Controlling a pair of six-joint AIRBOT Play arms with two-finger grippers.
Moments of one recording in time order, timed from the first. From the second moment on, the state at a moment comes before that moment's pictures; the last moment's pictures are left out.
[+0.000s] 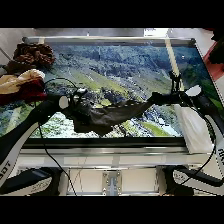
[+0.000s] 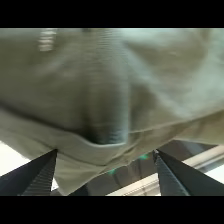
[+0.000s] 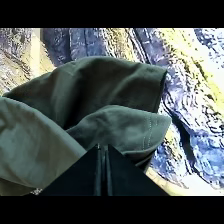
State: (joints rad) left arm -0.39 -1.26 0.95 1.43 -1.11 -1.44; right arm -0.08 -1.27 0.96 -0.82 0.95 1.18
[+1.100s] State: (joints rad) left arm -0.47 -0.76 1.41 2.00 -1.32 -1.71; right arm -0.08 -0.60 1.40 -1.49 1.09 1.47
